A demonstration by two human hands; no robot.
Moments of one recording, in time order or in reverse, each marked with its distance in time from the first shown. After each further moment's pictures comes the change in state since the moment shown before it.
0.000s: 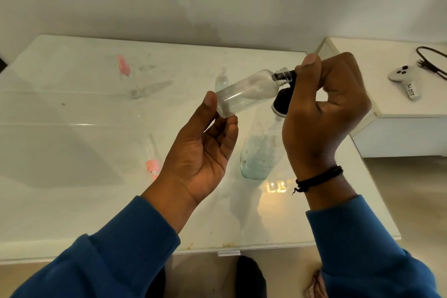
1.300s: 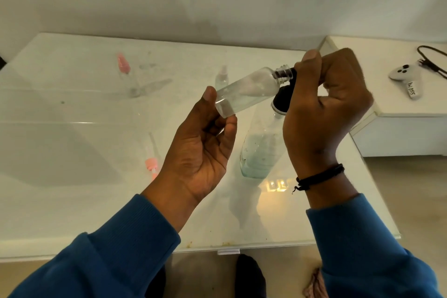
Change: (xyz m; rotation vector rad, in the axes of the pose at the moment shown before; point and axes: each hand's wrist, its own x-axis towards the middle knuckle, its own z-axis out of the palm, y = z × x) left_hand -0.002 0.001 0.003 -0.004 -0.001 -0.015; right_hand 0.003 0.000 0.002 -0.016 -0.006 0.009
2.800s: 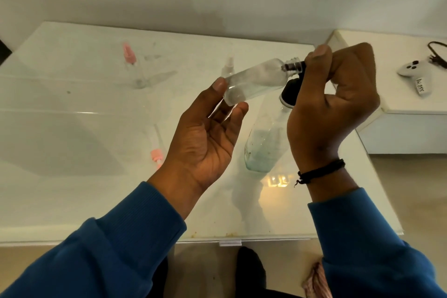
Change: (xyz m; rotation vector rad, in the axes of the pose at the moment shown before) left_hand -0.002 0.002 0.003 -0.035 -0.022 0.062; right_hand -0.005 0.001 0.002 0.030 0.038 -0.047
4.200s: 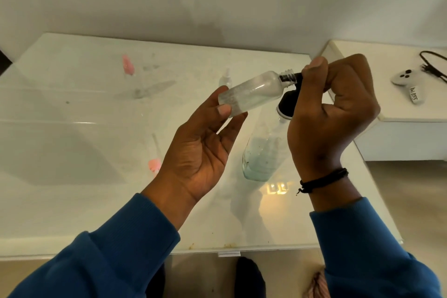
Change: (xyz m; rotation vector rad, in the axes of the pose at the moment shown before) left_hand 0.003 0.002 -0.005 0.070 -0.123 0.094; right_hand 0.003 0.003 -0.004 -0.053 -0.012 -0.019
